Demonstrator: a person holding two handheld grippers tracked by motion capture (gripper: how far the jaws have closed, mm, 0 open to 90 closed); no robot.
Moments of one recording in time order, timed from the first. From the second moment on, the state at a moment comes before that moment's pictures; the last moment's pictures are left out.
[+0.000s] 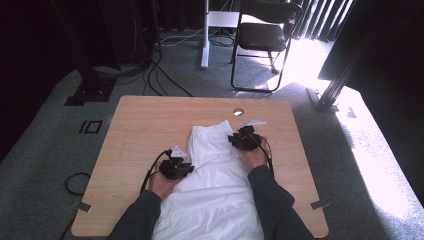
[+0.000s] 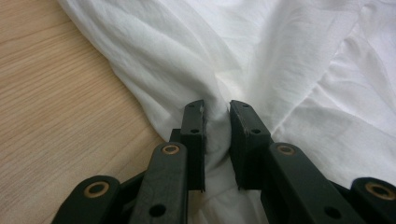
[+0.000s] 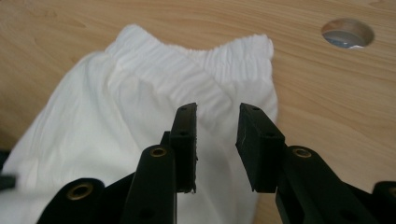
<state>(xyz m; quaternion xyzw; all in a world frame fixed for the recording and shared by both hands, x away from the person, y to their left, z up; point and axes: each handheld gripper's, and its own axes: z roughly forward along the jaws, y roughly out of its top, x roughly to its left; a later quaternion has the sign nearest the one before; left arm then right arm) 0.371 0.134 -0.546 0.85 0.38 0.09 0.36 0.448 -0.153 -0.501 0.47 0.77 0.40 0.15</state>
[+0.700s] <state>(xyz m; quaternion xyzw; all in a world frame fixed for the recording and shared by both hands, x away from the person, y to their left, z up) 0.372 0.136 -0.547 0.84 0.38 0.09 0.37 0.477 -0.121 -0.521 0.46 0.79 0.37 0.14</state>
